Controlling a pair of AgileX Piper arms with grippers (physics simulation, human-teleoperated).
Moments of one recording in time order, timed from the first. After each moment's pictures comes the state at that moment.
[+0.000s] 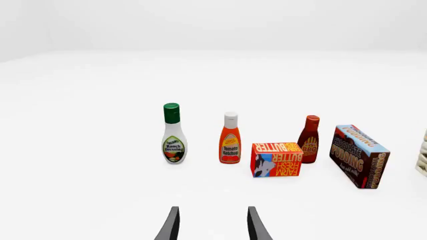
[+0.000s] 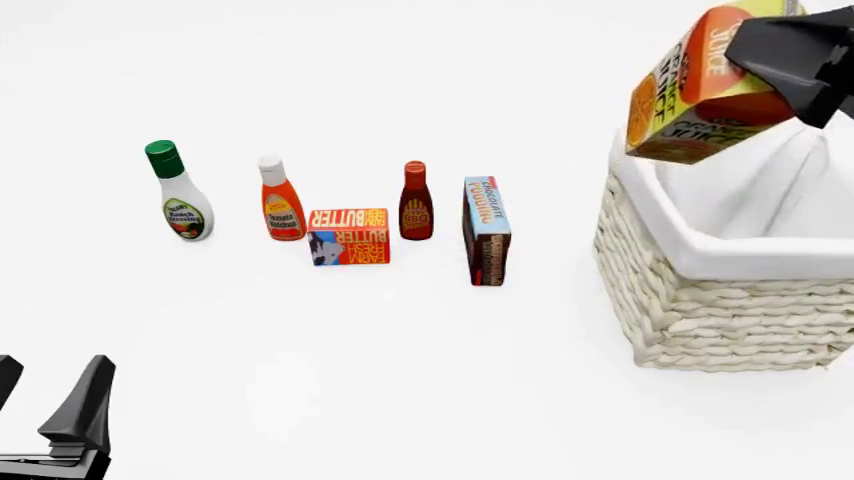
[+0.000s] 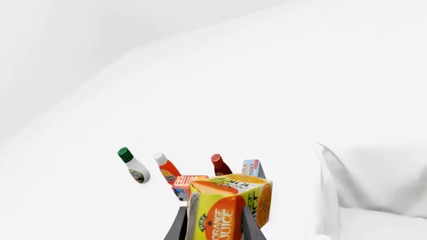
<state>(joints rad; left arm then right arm) 0.00 0.01 0.00 0.00 0.00 0.36 0.79 -1.12 0.51 0.34</state>
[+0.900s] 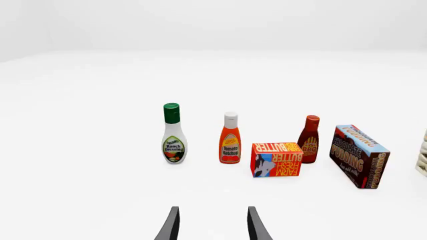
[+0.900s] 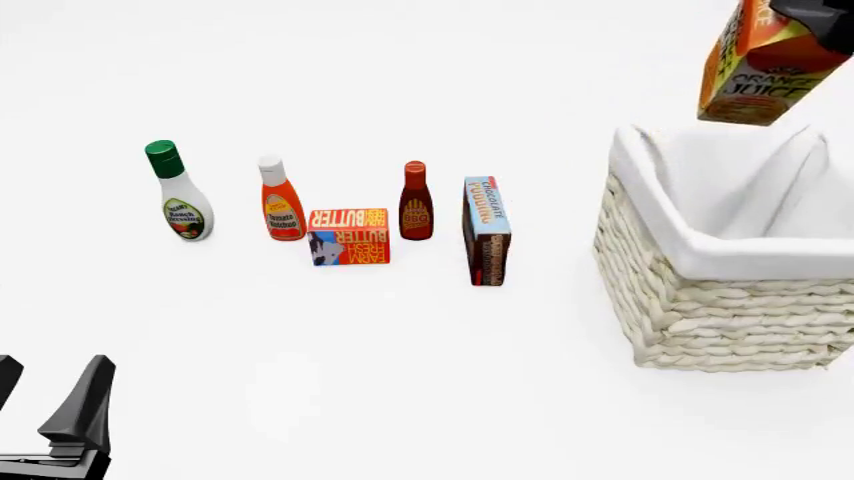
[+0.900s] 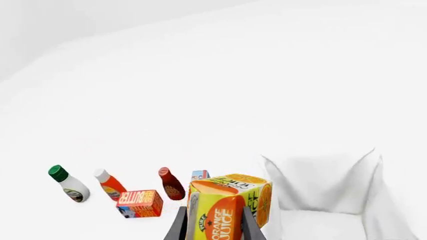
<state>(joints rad) 0.00 0.01 0.00 0.00 0.00 0.15 0.95 -1.32 0.62 0.22</state>
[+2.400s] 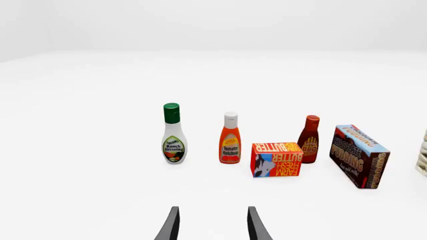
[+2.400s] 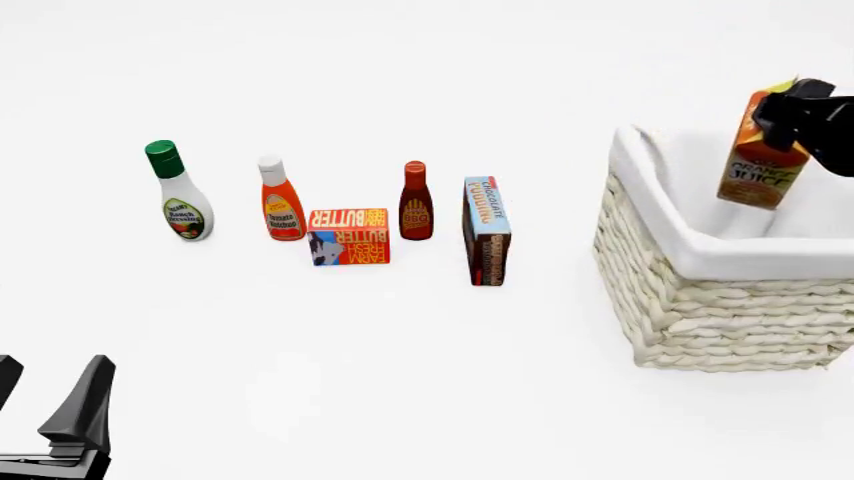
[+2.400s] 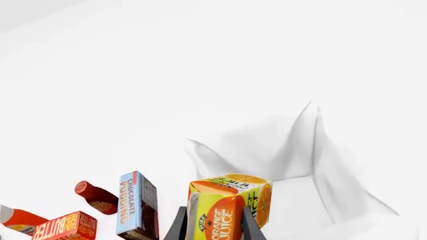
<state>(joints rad) 0.00 0.01 0.00 0.00 0.00 -0.10 1.10 -1.04 0.34 0.27</state>
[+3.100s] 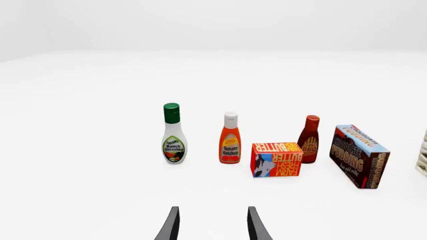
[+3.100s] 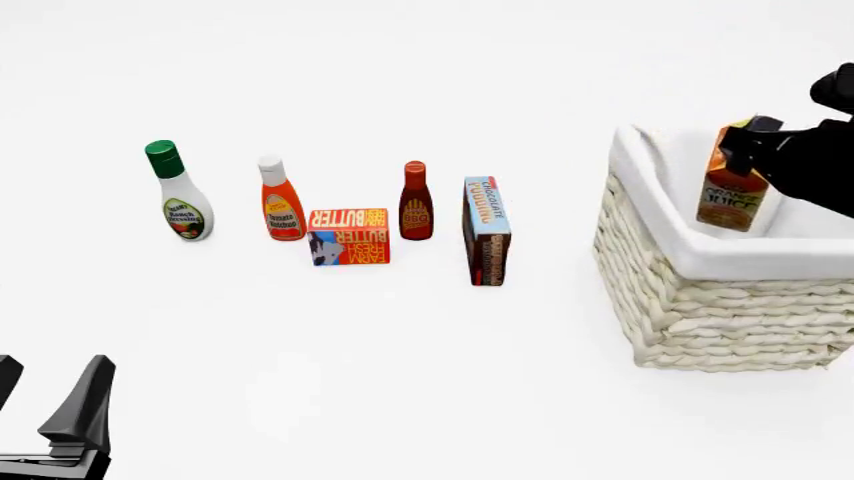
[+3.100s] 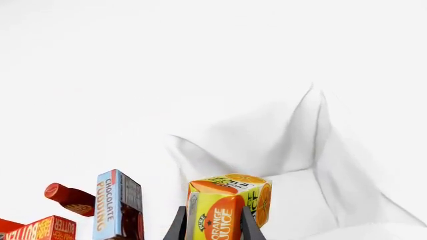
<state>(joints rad) 0.00 0.01 0.00 0.00 0.00 -0.12 1.26 -0.99 0.20 0.27</state>
